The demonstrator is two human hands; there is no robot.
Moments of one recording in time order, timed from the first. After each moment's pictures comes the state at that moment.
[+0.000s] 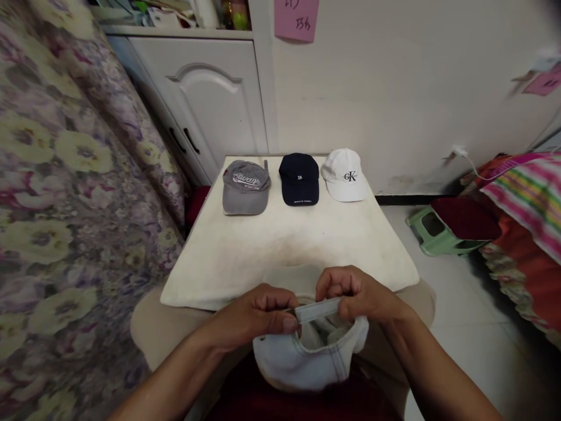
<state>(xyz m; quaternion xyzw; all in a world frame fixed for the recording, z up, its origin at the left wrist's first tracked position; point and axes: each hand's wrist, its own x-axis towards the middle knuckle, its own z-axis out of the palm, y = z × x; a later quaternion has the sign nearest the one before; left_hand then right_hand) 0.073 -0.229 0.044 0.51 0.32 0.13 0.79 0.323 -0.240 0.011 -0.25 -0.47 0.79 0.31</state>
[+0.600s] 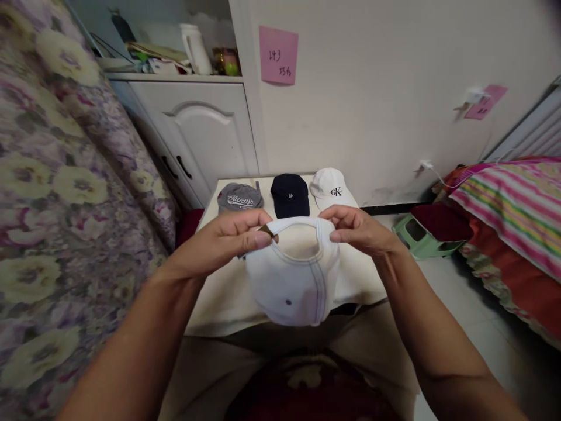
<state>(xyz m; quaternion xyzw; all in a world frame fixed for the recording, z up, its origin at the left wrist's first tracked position) 0.055 -0.150 0.144 0.70 0.29 0.26 0.59 0.348 -0.166 0.081 -0.27 -0.59 0.63 0.43</state>
